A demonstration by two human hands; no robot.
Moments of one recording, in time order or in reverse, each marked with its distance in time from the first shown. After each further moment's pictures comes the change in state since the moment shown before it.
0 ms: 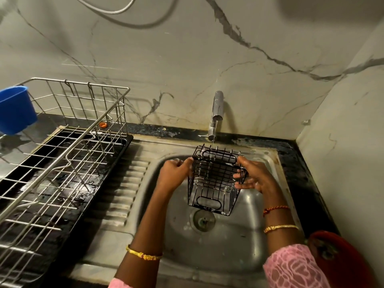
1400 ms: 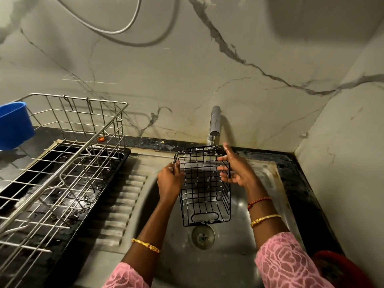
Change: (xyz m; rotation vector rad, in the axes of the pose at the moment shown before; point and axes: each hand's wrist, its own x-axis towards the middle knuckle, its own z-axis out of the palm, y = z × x) left_hand 0.044 -0.010 0.018 0.041 0.344 0.096; right_hand 0.028 -0.044 0.039 -0.043 -0.063 -0.035
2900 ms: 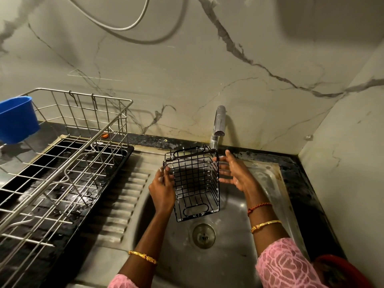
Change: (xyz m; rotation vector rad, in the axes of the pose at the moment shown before) left_hand -0.016 -0.030 -0.012 -0.241 0.230 0.053; right_hand 0.009 0.013 0.010 -0.028 -0.109 -0.054
